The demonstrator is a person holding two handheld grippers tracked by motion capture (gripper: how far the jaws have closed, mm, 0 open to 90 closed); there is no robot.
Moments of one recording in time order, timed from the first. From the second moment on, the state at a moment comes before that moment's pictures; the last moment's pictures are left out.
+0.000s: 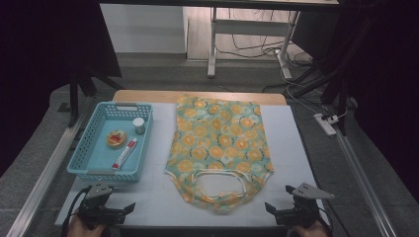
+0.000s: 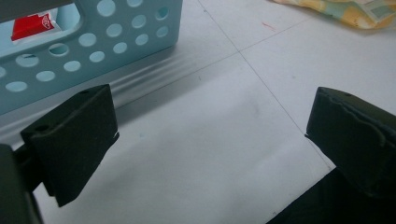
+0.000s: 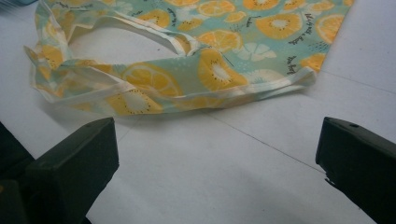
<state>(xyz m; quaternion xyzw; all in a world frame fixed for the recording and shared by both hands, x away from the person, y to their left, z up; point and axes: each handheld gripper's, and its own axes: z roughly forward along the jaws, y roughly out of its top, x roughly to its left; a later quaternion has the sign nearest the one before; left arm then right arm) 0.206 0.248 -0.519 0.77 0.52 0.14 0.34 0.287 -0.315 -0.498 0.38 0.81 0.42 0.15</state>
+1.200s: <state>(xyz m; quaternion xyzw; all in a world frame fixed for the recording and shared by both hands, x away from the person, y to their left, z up) 0.213 0.247 -0.521 0.78 0.51 0.15 0.33 0.289 -0.313 -0.498 0.37 0.82 0.41 0.14</state>
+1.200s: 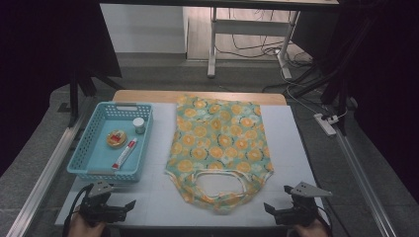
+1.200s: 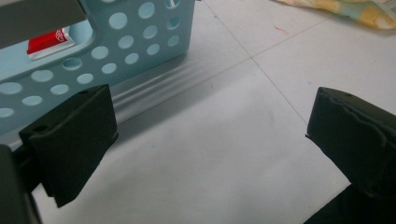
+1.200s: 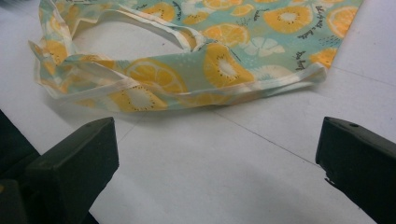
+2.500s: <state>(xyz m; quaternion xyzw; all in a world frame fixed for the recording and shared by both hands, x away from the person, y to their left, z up) 0.213 0.250 -0.521 0.77 0.52 0.15 0.34 0.294 -0.262 -0.485 0.30 0.86 0.41 0.10</state>
